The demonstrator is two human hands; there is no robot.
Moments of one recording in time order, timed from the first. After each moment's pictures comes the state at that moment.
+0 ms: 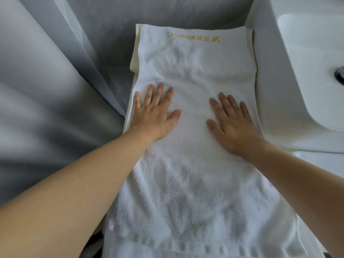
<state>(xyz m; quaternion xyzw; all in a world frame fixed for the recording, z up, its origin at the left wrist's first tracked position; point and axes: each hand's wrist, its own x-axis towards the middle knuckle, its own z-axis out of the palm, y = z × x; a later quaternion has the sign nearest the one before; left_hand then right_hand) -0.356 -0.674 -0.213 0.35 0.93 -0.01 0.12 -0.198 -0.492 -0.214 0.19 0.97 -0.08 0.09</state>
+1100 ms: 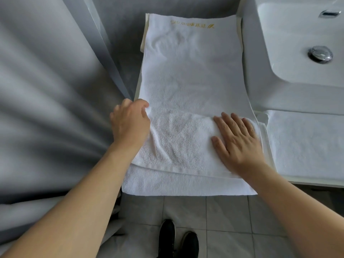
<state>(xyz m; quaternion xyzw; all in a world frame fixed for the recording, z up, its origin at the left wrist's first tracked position) -0.243 -0.795 -0.160 0.20 0.96 0.22 -0.03 -0.049 -0.590 -0.185 0.21 0.98 -0.05 0.03</state>
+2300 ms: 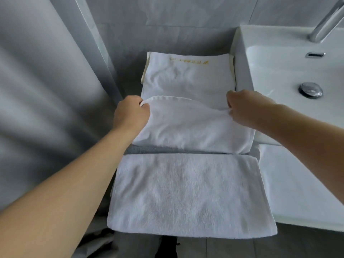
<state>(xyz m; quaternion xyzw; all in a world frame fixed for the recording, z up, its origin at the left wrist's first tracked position) -0.305 -0.731 -0.109 0.14 0.95 0.29 0.02 -0.170 -0.481 -0.072 0.20 0.98 0.02 0.10</state>
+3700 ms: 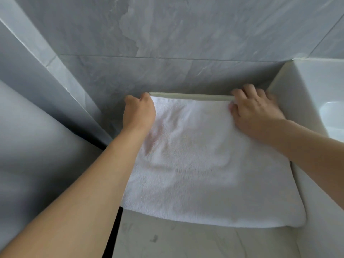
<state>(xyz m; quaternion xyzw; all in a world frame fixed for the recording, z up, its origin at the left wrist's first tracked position) -0.558 -0.574 -0.151 -0.02 0.88 0.46 0.09 -0.417 -0.350 -0.151 0.21 0.98 0.04 -0.04</state>
